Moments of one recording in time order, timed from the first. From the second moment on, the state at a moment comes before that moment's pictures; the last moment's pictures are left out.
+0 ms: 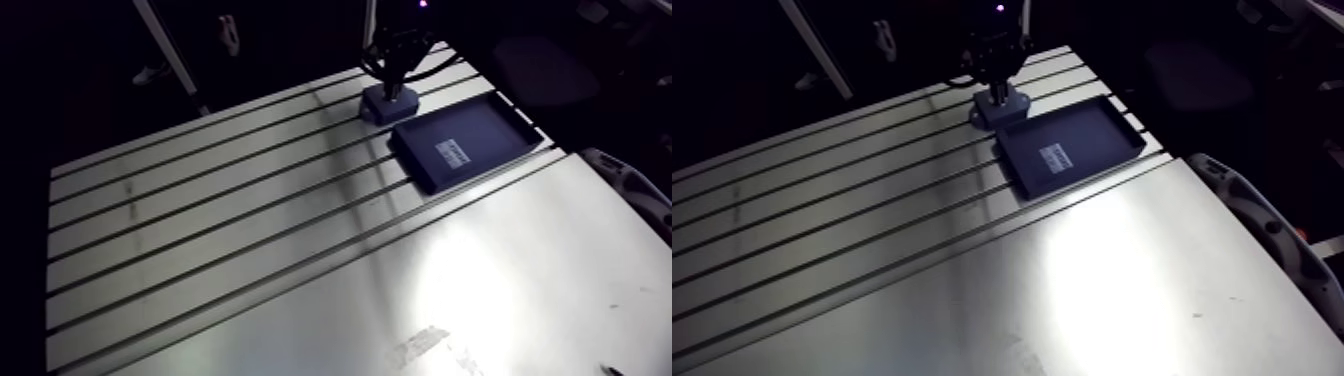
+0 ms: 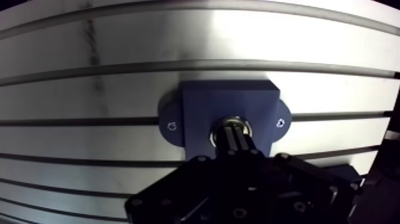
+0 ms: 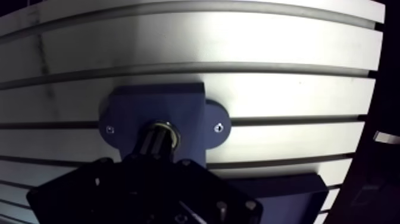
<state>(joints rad) -0.46 -0.98 1.58 -2.09 -1.62 -2.02</state>
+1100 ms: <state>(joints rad) -0.46 -1.05 1.57 -2.06 -1.62 -2.02</state>
